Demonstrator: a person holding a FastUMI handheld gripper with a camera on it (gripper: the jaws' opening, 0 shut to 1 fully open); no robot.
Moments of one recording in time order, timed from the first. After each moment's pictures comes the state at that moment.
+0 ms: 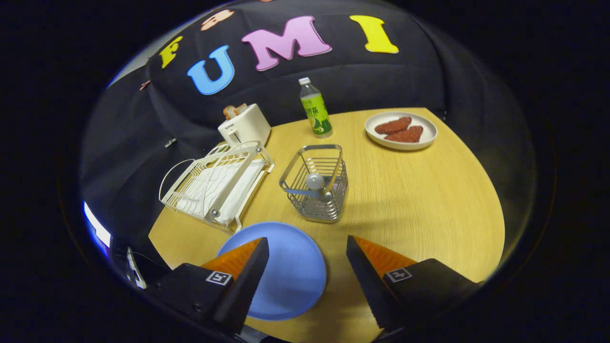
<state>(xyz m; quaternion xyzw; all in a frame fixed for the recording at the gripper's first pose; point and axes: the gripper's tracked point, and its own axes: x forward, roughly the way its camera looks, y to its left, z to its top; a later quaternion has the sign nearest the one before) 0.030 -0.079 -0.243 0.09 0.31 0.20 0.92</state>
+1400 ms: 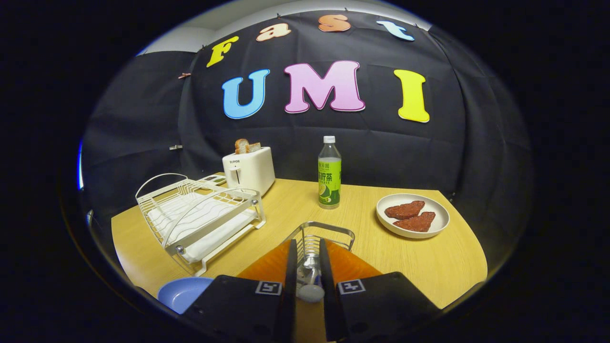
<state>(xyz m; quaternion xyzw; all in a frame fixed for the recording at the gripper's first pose) 0.133 -0.055 -0.227 -0.01 0.12 0.20 0.97</state>
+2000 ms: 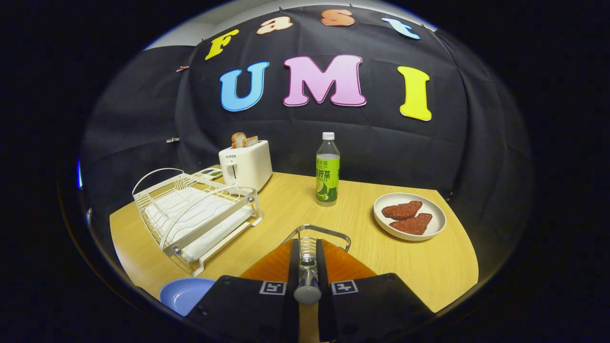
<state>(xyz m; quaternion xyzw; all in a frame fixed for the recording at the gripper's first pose) 0.140 -0.056 -0.210 -0.02 0.14 0.19 0.97</state>
